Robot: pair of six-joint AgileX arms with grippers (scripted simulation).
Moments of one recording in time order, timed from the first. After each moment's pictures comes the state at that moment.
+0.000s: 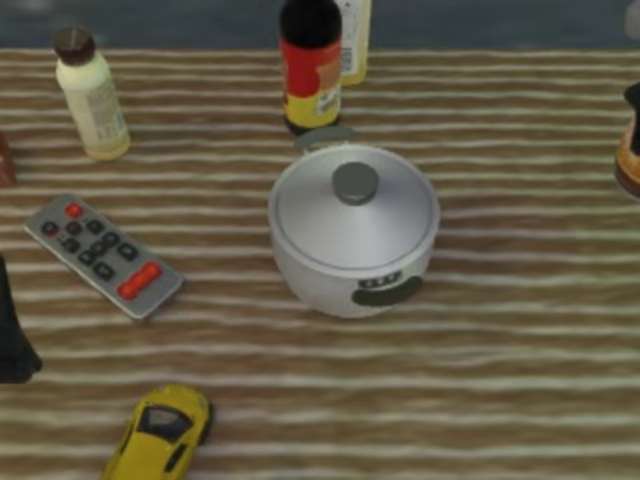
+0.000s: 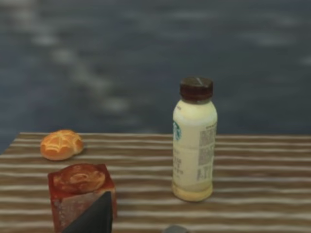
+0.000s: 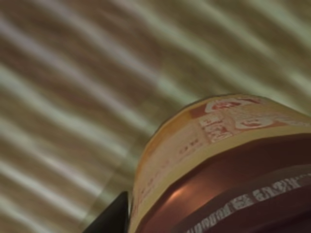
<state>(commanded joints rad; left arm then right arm) 0.00 0.00 0.00 0.00 0.00 0.00 -0.02 2.06 1.87 -1.21 -0.11 -0.59</state>
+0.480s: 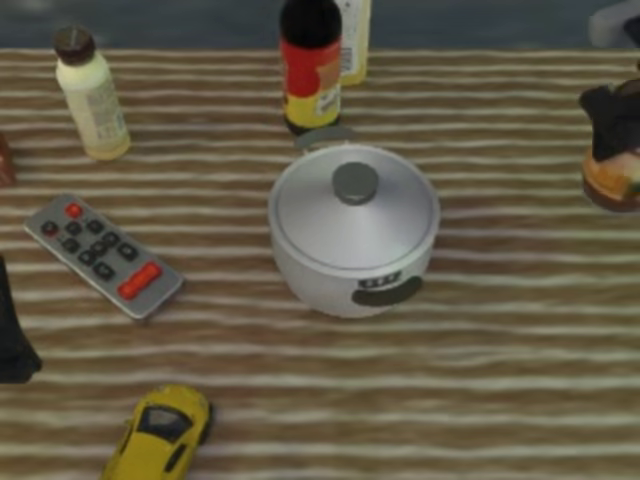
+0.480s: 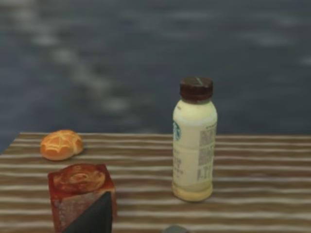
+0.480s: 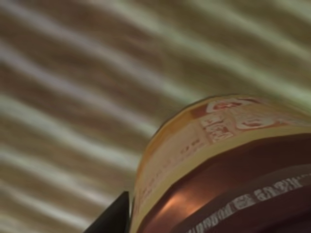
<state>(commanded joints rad) 0.00 0.00 0.00 0.00 0.00 0.00 0.06 2.06 1.82 -1.15 -0.07 -0.37</state>
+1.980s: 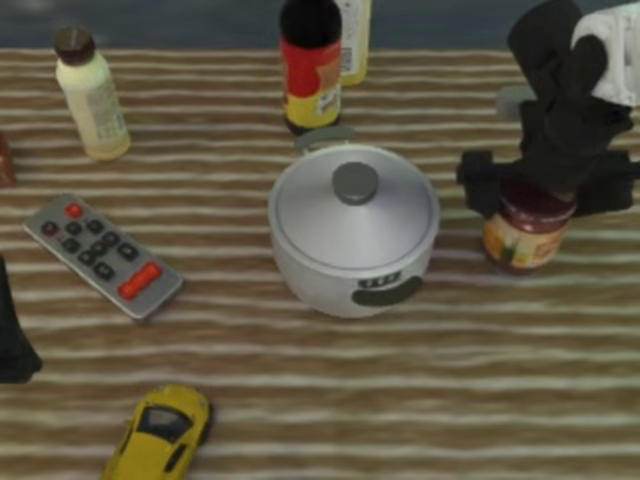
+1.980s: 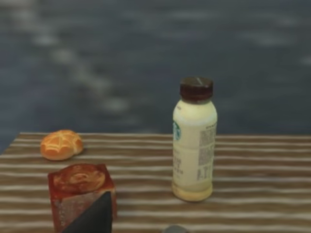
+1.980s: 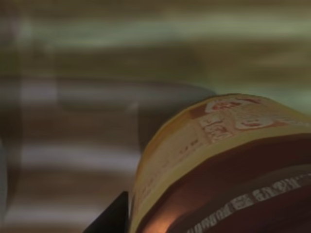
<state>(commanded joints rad) 0.00 0.00 0.00 0.00 0.00 0.00 0.30 2.09 1.52 -0.81 0.06 0.30</state>
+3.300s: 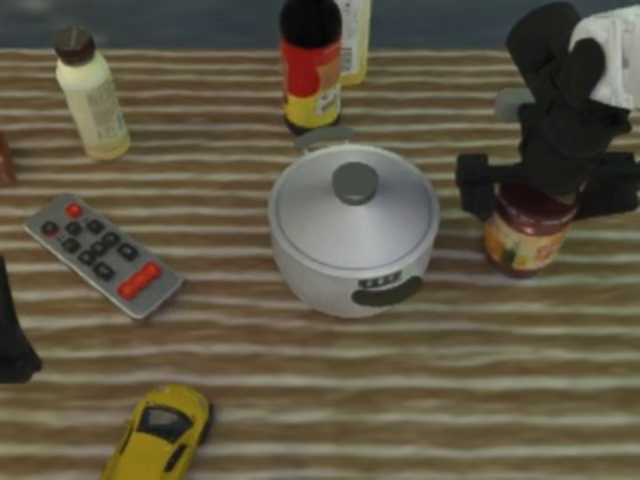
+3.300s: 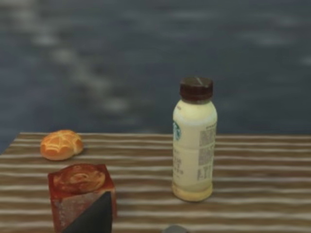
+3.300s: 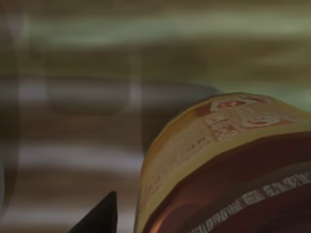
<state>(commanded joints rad) 0.00 0.00 0.00 0.00 0.00 0.00 0.30 2.09 1.52 -0.81 0.06 0.30</state>
